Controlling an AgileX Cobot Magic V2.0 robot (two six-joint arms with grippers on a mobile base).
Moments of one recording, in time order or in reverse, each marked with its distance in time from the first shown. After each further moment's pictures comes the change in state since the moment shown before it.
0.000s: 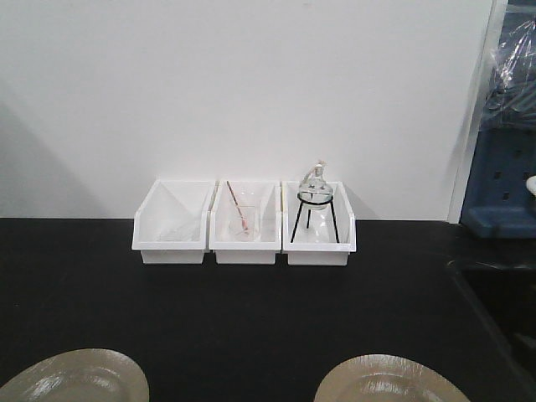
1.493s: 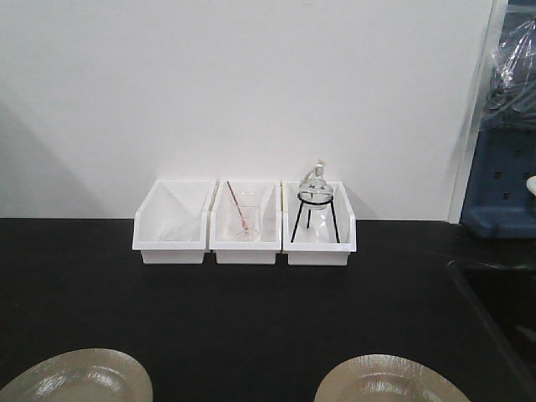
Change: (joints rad) left arm 0.029 0.415 -0.009 -0.253 0.454 0.463; right arm 0.000 0.000 0.000 0.000 -0.040 0.000
